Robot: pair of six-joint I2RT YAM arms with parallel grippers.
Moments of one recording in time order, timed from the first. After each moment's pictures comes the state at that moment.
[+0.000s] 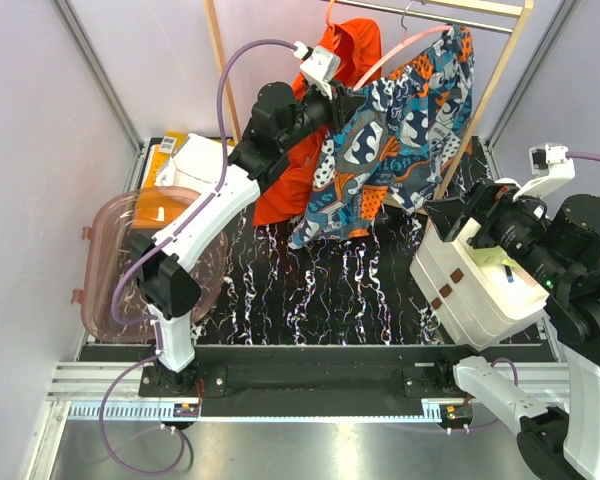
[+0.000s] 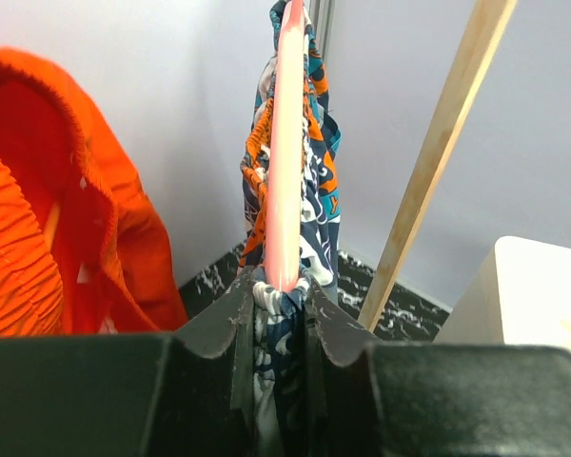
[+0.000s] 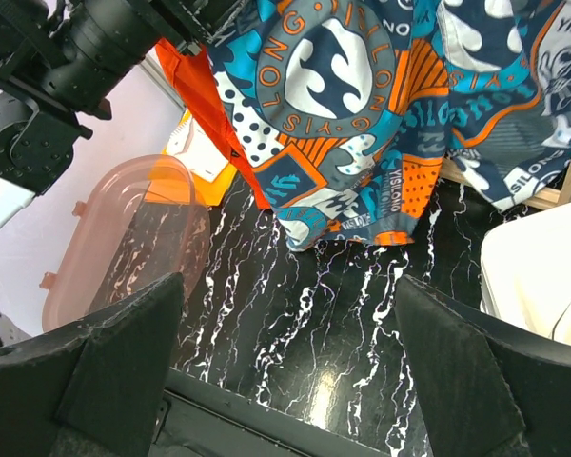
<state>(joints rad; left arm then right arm) -0.65 1.89 2.02 0.05 0.24 -0.13 0.30 0.88 1.71 -1.01 -0.12 0.41</state>
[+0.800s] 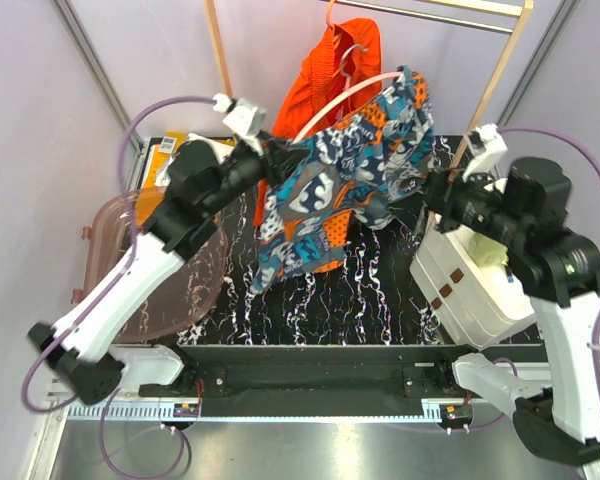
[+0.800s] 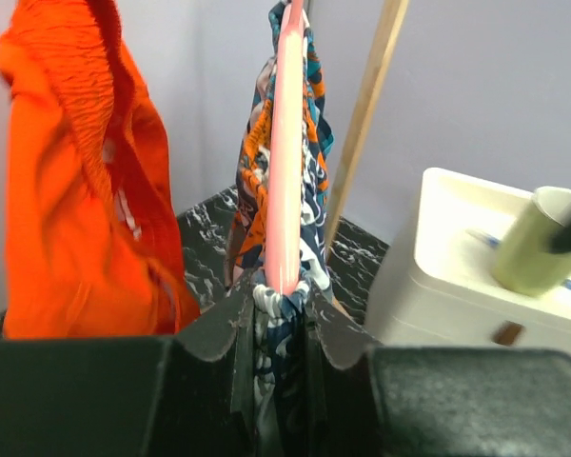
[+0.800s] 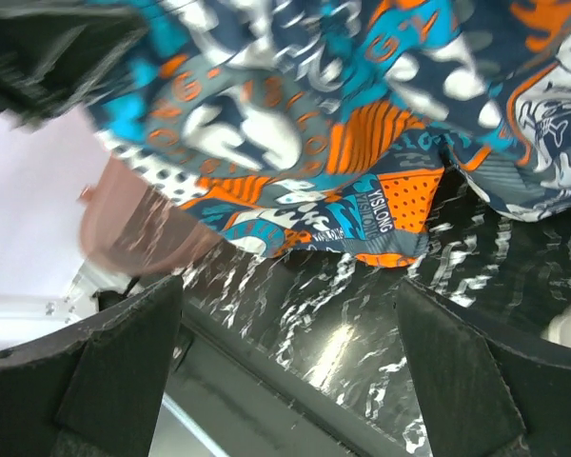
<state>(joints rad) -0.65 1.29 1.43 -0.01 0.22 -0.17 0.30 0.99 1.63 -0.94 -0.37 0.36</state>
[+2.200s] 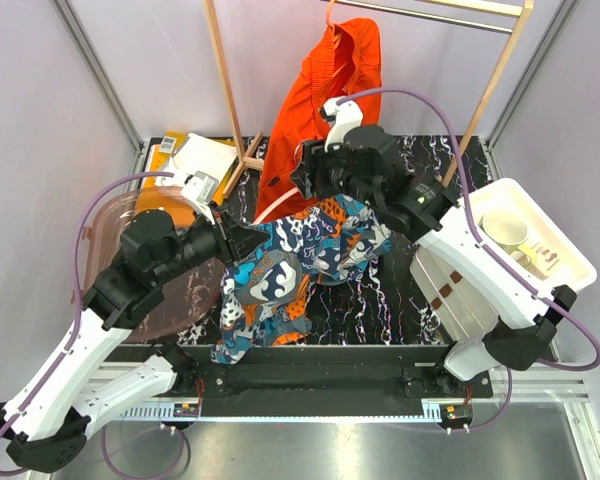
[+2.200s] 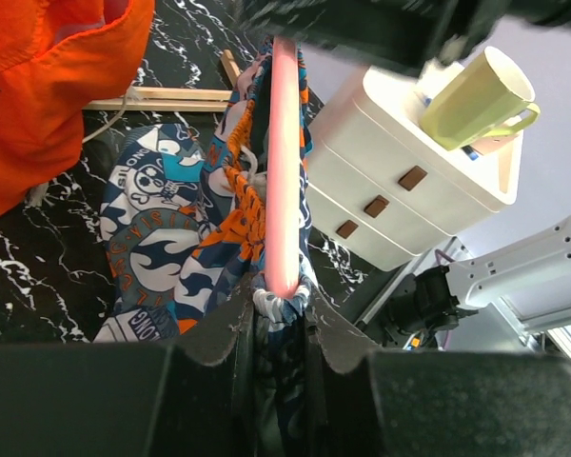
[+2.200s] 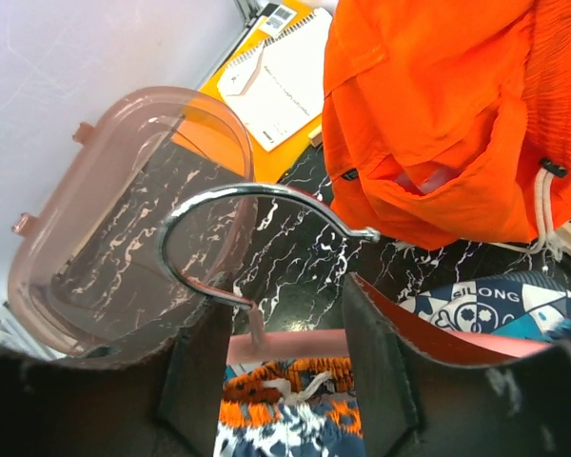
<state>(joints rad) -0.65 0.78 1.10 -0.48 0.24 -0.47 0.84 1.51 1.82 -0.61 0.14 0.33</state>
